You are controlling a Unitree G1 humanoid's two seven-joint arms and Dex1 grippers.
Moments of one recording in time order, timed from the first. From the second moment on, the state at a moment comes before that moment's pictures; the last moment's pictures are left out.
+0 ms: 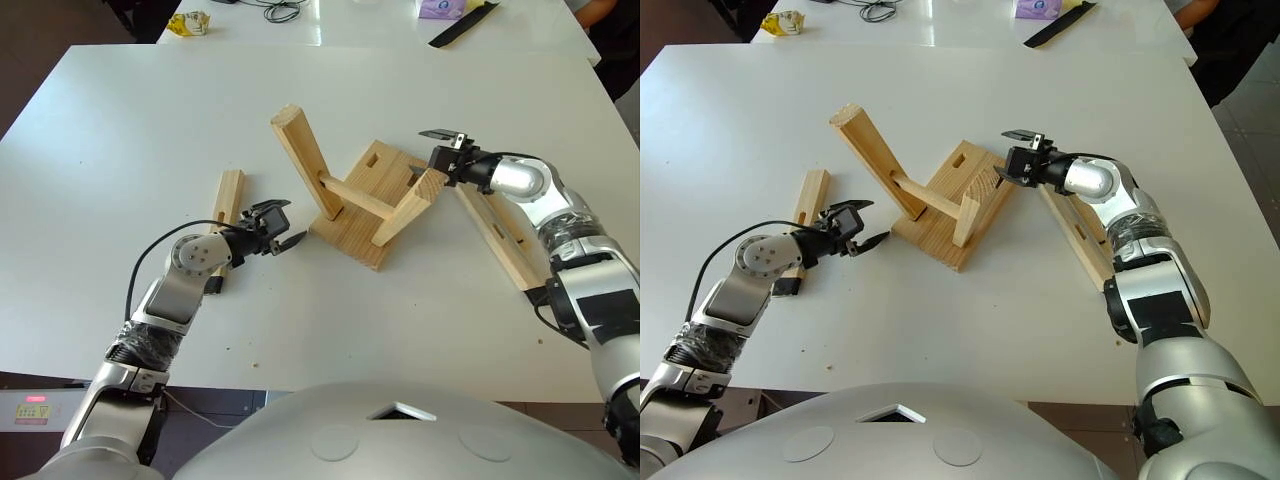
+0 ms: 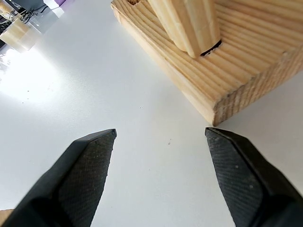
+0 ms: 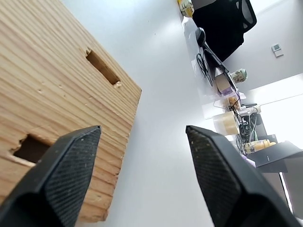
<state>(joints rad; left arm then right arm) -0.07 0.58 -0.23 0.01 0.06 0.03 -0.69 -0.75 -0.53 0.31 1.06 -0.38 -0.77 0.55</state>
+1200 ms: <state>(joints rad) 0.12 0.64 -0.27 -0.30 -0.02 0.18 -0.85 -0.81 -0.54 0.35 1.28 -0.51 -0.64 0.27</state>
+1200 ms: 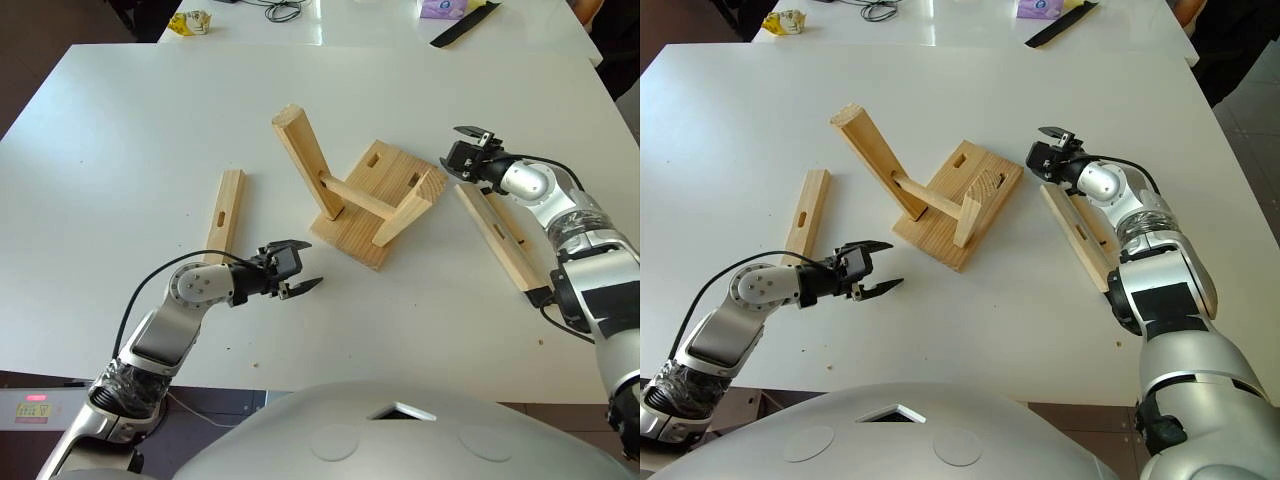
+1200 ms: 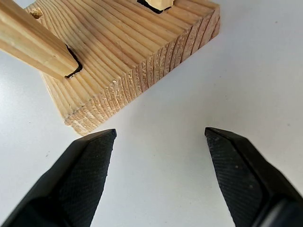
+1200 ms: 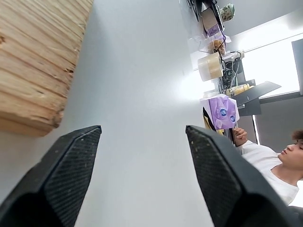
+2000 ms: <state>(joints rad) -0.01 0.66 -0.22 -0.21 0.03 0.18 -0.81 -0.75 -0.56 0.34 1.17 -0.43 -0.84 0.48</state>
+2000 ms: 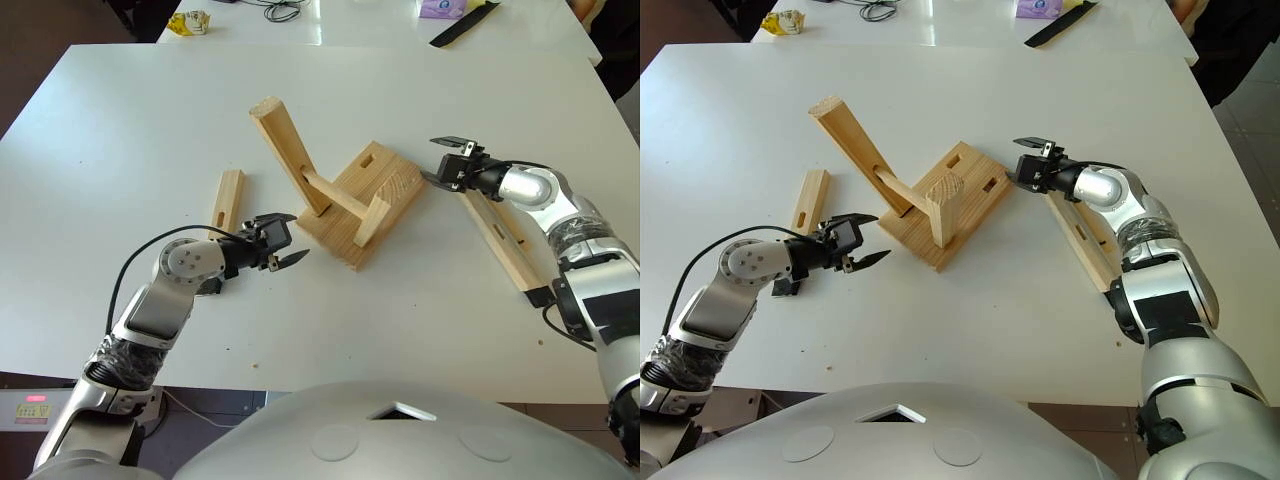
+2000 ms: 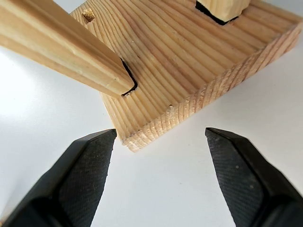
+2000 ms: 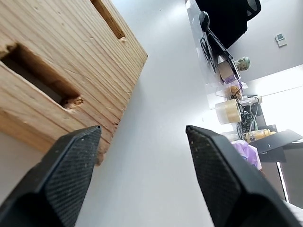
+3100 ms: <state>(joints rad) -0.02 0.65 -0.23 -0.22 0.04 0.19 -0.79 -0.80 -0.58 0.34 1.22 -0.48 -0.74 0.27</state>
